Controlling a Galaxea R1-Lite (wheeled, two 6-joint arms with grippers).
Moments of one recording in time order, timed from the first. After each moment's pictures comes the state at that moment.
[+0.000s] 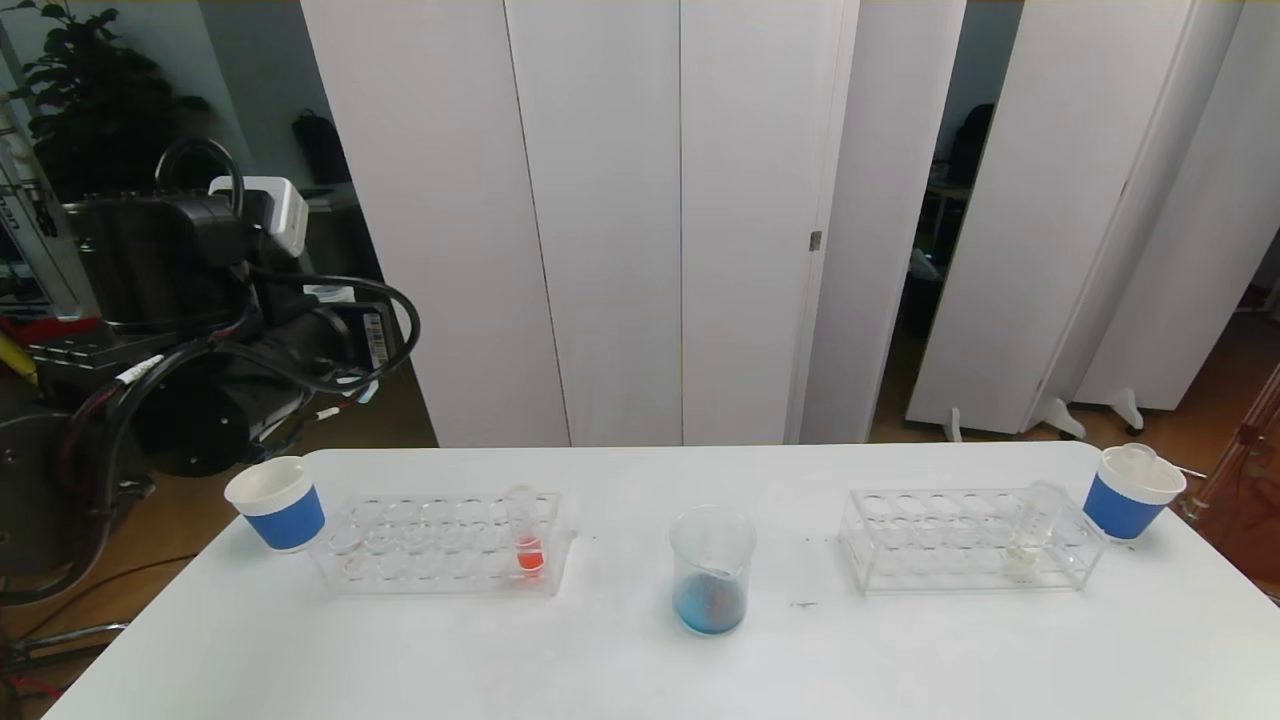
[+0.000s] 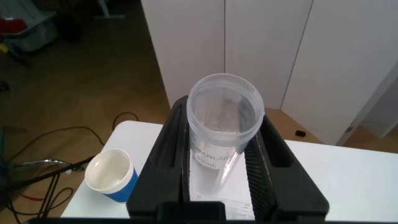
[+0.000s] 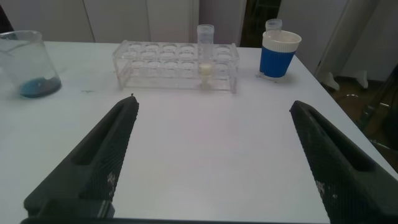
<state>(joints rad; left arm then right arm) -0.24 1.62 -0.96 -0.55 0.47 0.02 0.00 0.00 0.00 0.00 0.01 0.00</state>
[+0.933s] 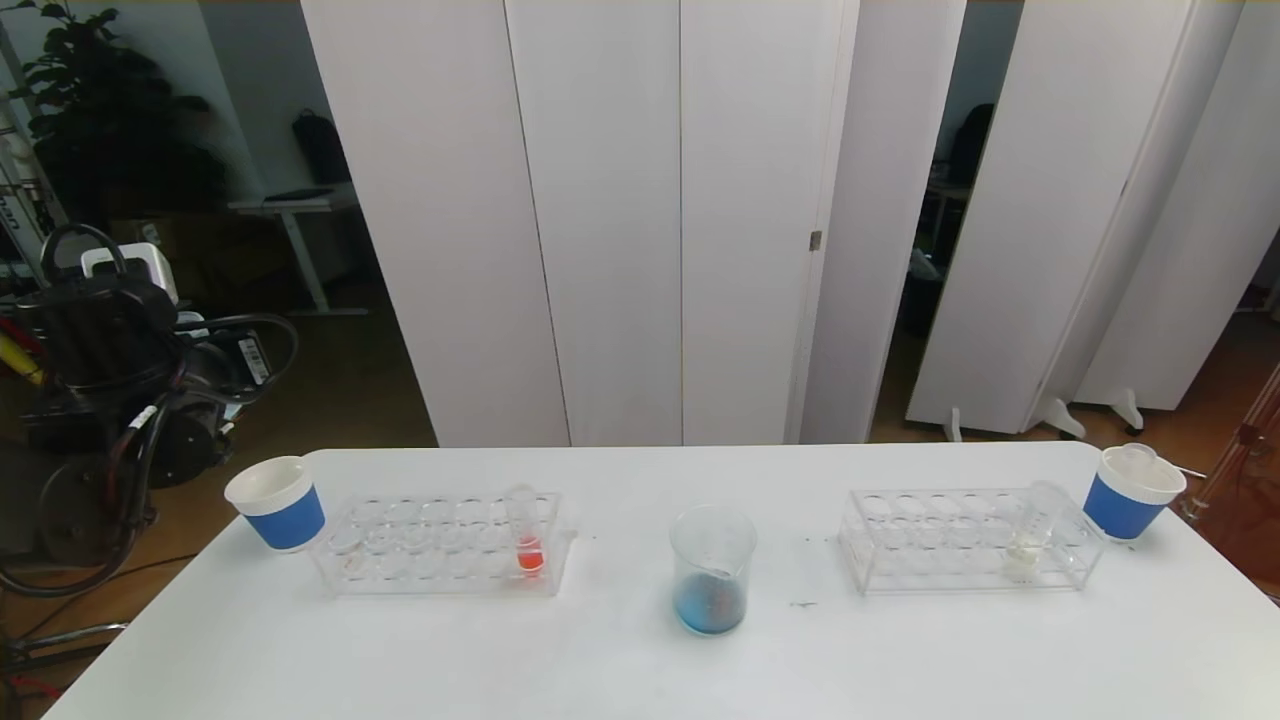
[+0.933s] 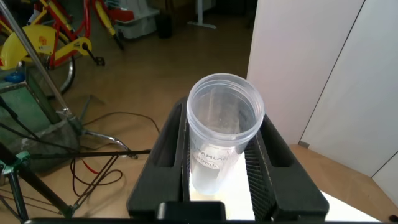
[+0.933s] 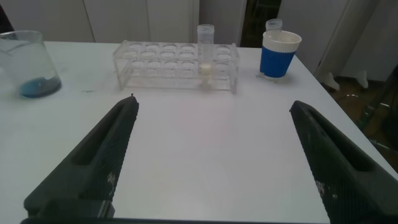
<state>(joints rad) 0.12 1.83 -0.87 -0.96 0.51 0.02 0.00 0.00 0.00 0.00 0.01 0.00</state>
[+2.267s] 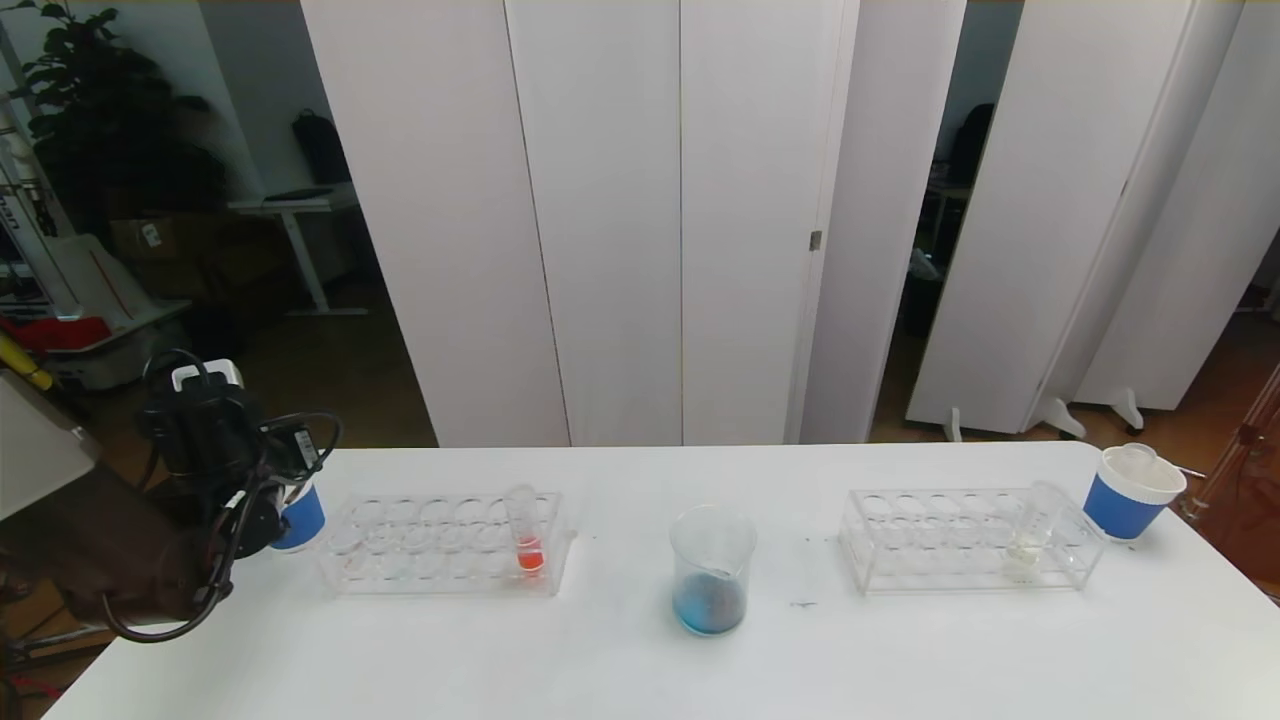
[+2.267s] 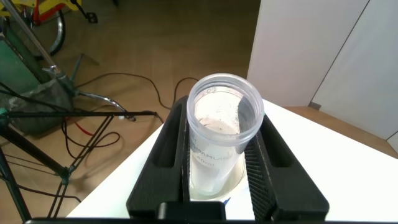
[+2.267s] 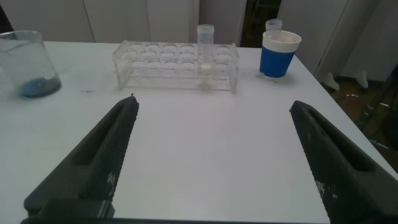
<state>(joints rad) 0.15 2.10 -0.76 -1.16 0.48 -0.05 0.00 0.00 0.00 0.00 0.01 0.00</state>
